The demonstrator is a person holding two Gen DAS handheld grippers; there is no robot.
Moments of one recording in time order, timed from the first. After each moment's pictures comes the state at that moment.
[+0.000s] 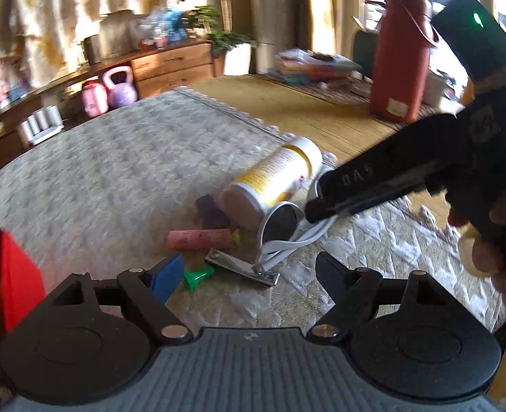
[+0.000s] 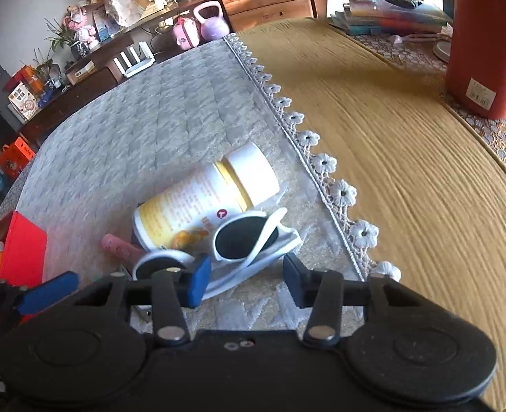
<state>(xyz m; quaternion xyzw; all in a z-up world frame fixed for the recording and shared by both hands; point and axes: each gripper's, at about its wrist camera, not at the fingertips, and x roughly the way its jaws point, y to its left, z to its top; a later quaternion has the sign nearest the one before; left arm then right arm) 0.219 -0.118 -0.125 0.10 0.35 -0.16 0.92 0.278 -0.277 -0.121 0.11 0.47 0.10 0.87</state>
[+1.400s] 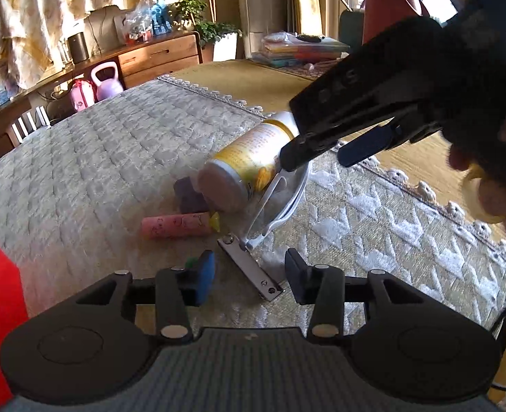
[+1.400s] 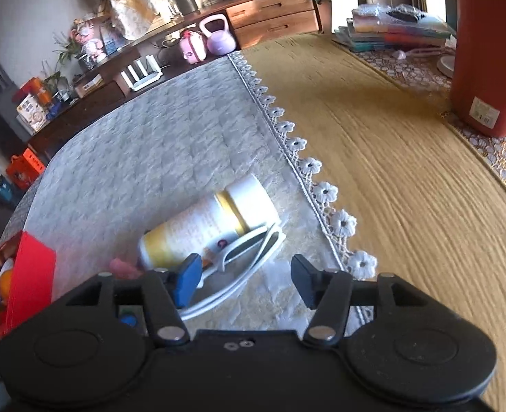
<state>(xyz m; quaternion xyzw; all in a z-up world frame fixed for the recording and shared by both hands) 0.222 -0.131 -0.144 0.10 0.37 -0.17 0.91 0.294 -0.282 -0.116 0.13 0.46 0.11 0.87</state>
